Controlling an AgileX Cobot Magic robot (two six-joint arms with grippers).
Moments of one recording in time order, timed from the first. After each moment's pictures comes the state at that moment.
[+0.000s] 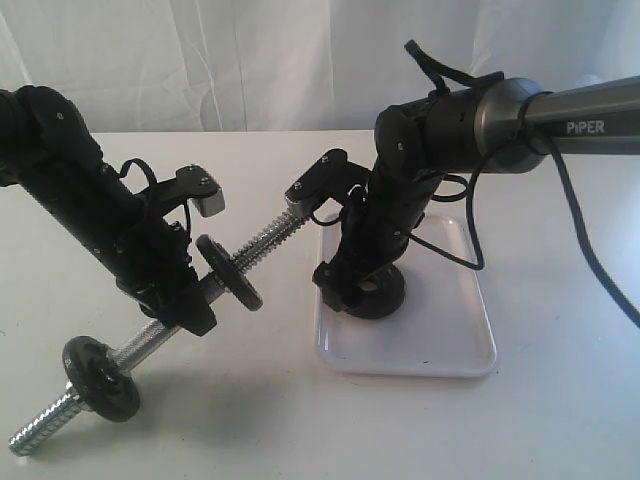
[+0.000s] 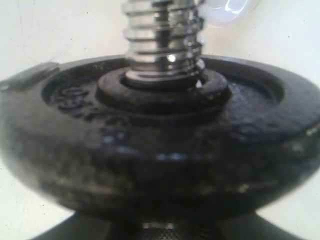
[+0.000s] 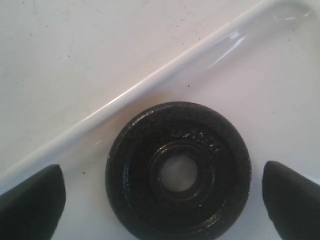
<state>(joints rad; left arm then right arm) -0.37 1.76 -1.16 -0.60 0.94 1.08 0.53 2.01 -1.40 0.02 0.70 -0.48</state>
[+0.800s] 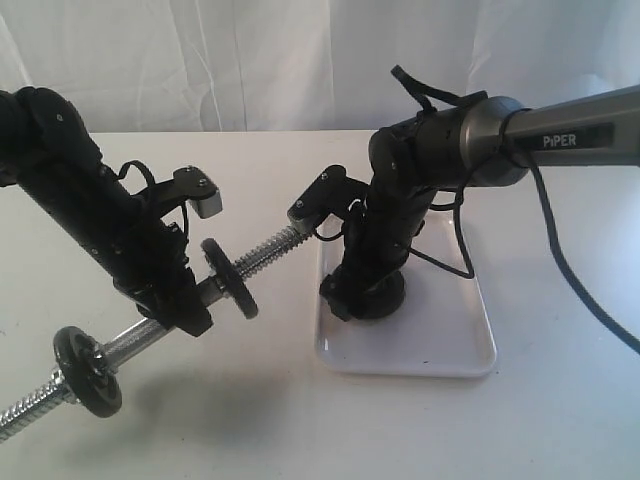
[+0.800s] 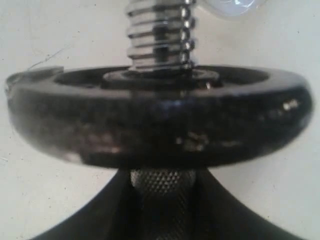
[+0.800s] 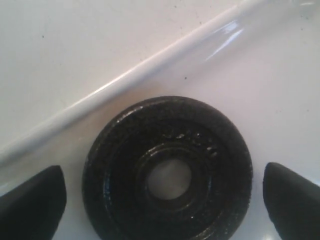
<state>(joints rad) -0.37 1.76 -1.16 -0.58 0.93 1.07 0.53 2.07 -1.40 -0.05 0.69 -0.48</state>
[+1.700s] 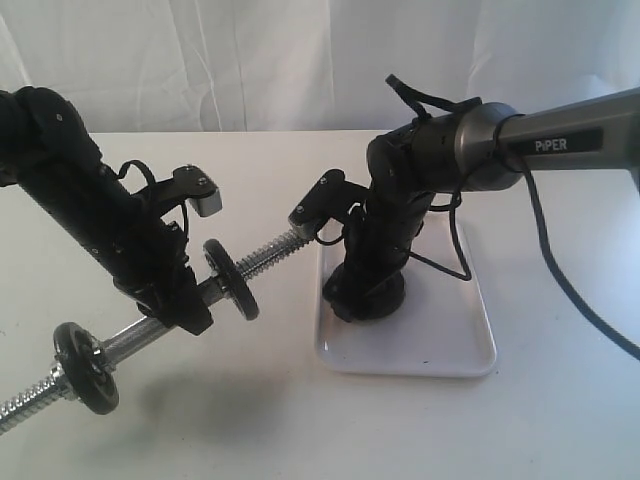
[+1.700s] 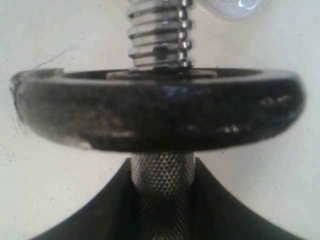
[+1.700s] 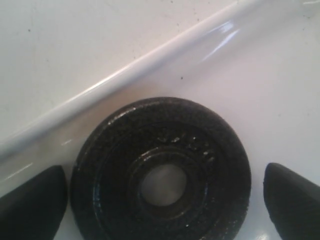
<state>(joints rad) -0.37 1.76 -1.16 -0.58 0.92 1.06 0.53 2.09 -1.40 -0.08 0.67 -0.47</state>
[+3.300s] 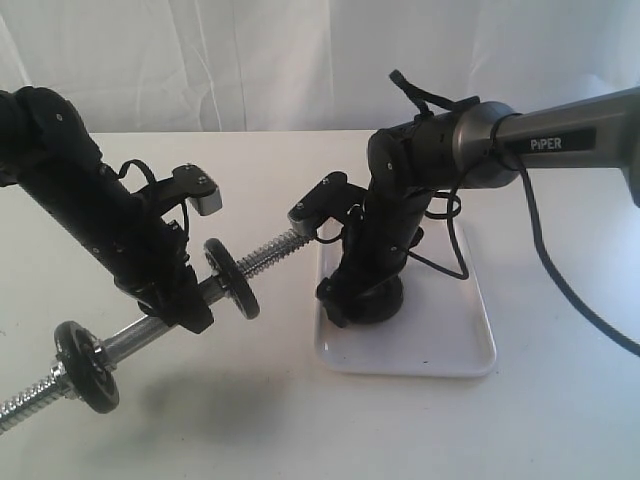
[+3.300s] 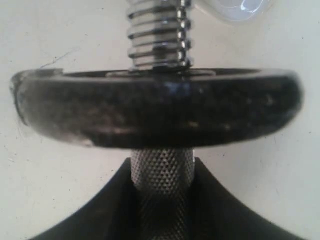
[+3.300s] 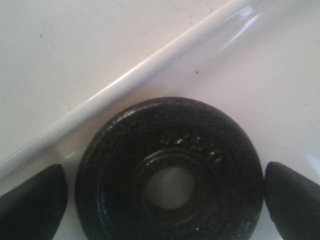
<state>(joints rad) -0.37 1.76 -1.16 -0.59 0.91 1.06 0.53 2.13 -1.42 0.01 0.73 -0.46</state>
